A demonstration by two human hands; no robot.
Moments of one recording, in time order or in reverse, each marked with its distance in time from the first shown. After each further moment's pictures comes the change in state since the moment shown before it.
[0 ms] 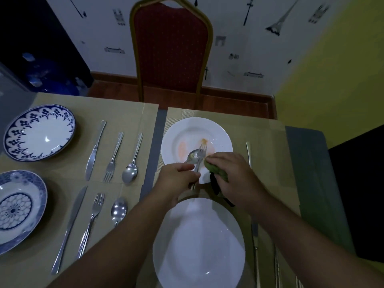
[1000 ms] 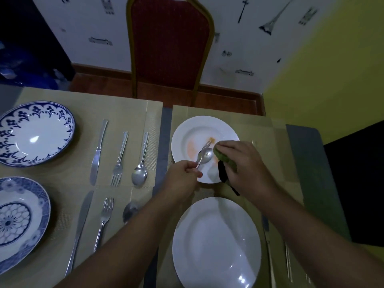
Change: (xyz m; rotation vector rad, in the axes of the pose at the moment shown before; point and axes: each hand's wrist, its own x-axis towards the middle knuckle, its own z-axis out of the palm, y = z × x) left_hand -0.017 0.027 -0.039 0.259 -0.081 0.072; right_hand 0.027 -0.035 0.008 -0.180 0.157 -0.009
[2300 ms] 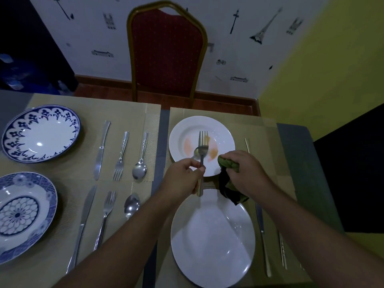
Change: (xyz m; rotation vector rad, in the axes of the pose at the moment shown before) left_hand -0.030 -0.011 0.006 -0.043 -0.067 0.181; right_hand -0.033 -0.001 -0.009 0.147 -0.084 0.285
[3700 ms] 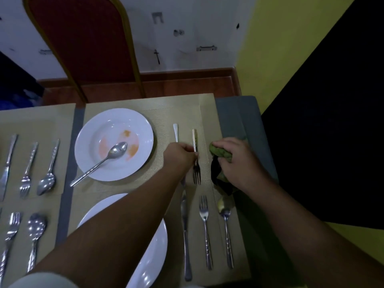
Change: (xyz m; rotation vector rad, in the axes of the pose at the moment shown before) left_hand 0.111 0.013 0.267 0.412 0.141 -0.094; right_hand -0.036 0.218 -0.104 0.185 0.087 0.171
